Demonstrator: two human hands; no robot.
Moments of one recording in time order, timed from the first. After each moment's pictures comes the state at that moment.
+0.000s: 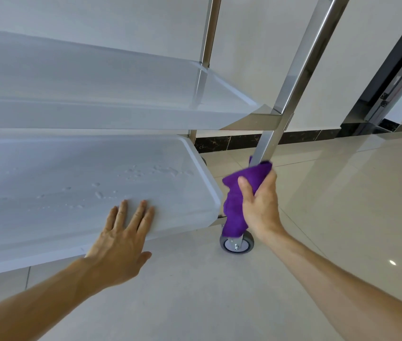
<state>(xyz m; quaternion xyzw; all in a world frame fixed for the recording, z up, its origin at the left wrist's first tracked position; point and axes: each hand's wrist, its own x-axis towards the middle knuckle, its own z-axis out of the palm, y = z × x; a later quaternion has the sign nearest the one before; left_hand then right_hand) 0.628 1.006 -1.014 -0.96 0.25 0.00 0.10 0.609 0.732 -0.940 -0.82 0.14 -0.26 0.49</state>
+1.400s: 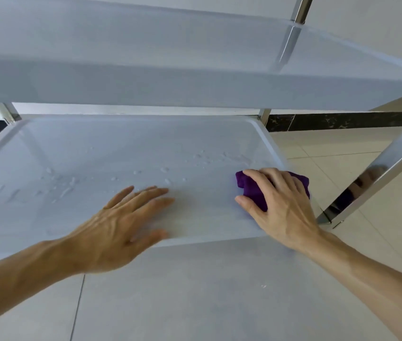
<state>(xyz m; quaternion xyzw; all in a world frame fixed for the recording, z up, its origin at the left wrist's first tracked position) 0.592 1.097 -0.991 -0.95 0.31 -0.01 -0.10 0.617 0.766 -0.995 -0.96 -0.13 -0.22 0.09</state>
